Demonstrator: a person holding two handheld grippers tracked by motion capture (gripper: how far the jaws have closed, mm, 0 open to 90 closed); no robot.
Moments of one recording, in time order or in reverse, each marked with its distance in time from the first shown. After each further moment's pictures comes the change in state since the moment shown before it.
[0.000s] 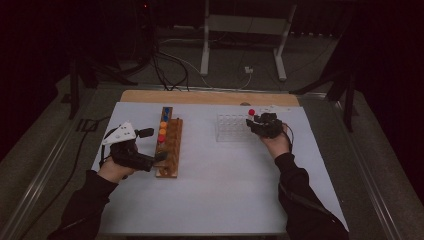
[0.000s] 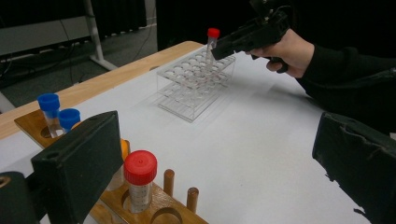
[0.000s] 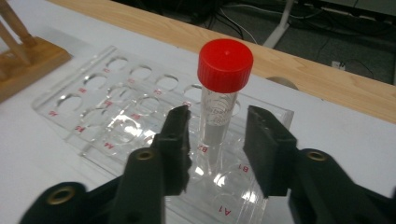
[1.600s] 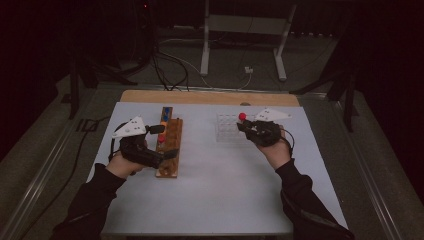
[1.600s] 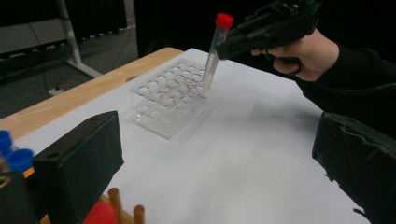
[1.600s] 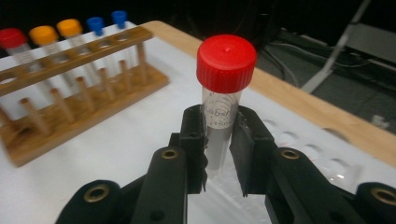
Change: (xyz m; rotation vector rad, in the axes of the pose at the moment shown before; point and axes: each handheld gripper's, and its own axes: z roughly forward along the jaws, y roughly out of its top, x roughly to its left) left arm -0.012 0.025 0.018 0.005 -0.085 0.008; right arm 0.060 0.022 -0.064 -0.104 0.166 -0.153
